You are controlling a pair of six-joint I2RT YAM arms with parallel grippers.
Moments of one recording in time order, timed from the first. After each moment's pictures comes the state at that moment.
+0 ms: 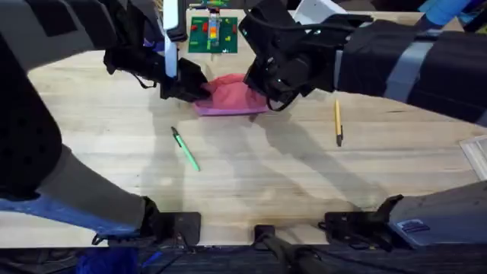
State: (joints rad) left arm 0.08 1.77 1.15 -0.86 0.79 1.51; right arm 0.73 1.67 1.22 -0.63 0.25 1.12
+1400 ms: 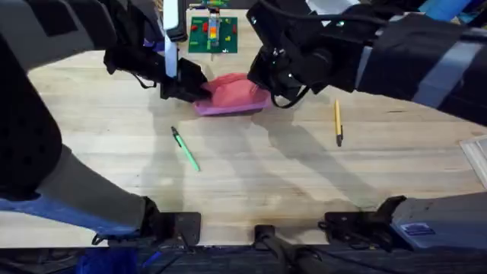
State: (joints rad) left arm 0.08 1.77 1.15 -0.86 0.79 1.51; right arm 0.73 1.59 1.22 -0.64 0.23 1.12
